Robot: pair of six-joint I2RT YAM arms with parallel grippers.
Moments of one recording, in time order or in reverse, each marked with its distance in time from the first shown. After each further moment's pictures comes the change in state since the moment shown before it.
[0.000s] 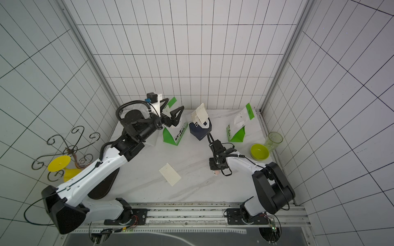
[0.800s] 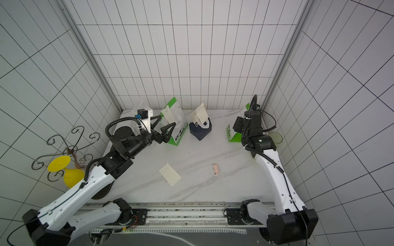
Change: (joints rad) left arm 0.004 -0.213 -0.190 -0.158 0.019 -0.089; right arm -0.444 -0.314 0.450 0.031 0.235 -0.005
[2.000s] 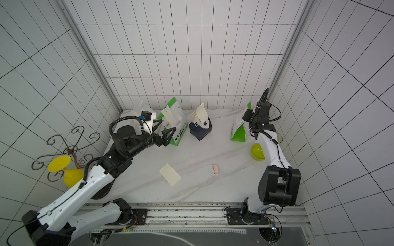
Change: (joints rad) left arm 0.016 0.000 0.011 -0.099 0.047 0.030; right arm -0.167 0.296 0.054 0.282 -0.234 -0.050
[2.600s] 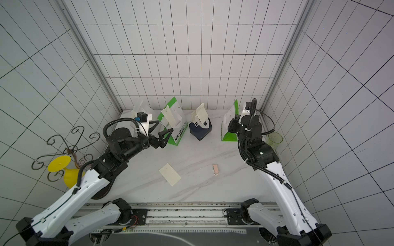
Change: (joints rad) left arm 0.000 -0.071 0.000 -0.060 -0.012 -0.006; right arm 0.510 -0.476 -0.101 -0.211 0.357 -0.010
